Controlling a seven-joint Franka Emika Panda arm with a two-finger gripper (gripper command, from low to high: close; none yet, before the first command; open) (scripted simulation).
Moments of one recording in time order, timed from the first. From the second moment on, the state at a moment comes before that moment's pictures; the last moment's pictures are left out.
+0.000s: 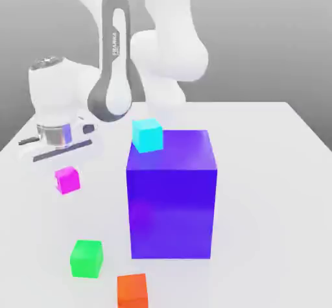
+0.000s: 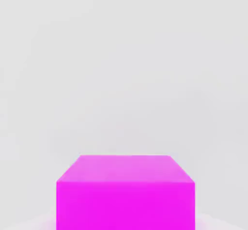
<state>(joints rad) -0.86 -0.10 -0.01 -2.97 -0.01 2.89 2.38</state>
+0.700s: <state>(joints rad) -0.68 -0.33 0.12 -2.75 -0.02 2.57 2.31</state>
